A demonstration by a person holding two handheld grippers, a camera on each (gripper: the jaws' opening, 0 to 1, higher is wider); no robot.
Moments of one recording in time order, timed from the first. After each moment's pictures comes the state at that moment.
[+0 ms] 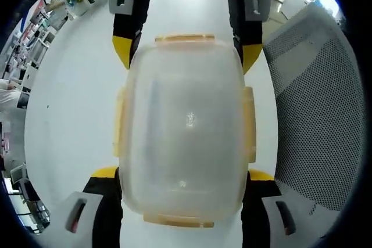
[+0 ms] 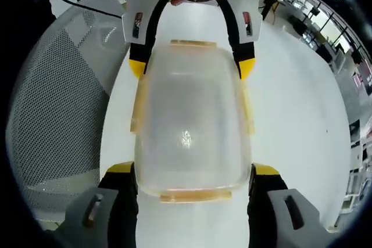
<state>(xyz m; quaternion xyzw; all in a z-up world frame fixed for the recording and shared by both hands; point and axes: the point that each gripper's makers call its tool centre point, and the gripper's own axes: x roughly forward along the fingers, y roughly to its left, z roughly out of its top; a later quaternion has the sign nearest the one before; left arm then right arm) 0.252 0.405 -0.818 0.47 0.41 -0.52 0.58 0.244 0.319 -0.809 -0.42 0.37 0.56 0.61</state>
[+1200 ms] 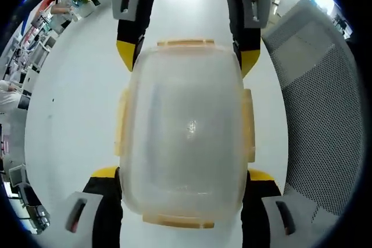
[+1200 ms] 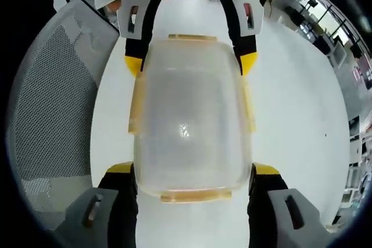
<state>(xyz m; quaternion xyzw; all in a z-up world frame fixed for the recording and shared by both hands) 0.282 0.437 -0.817 0.46 0.39 -0.53 0.59 0.270 0.350 -0.810 -0.43 0.40 0.54 0.61</state>
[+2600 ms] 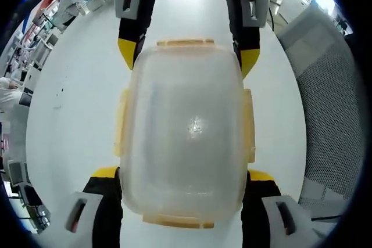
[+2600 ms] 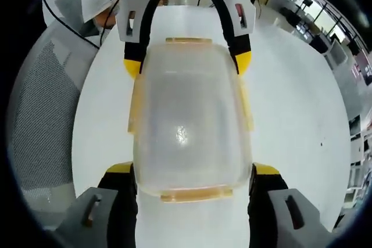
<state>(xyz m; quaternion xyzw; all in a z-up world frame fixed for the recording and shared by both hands) 0.343 0.458 -0.815 0.46 0.39 -0.53 0.59 0.330 0.371 -0.810 -0.41 0.39 0.54 0.62</state>
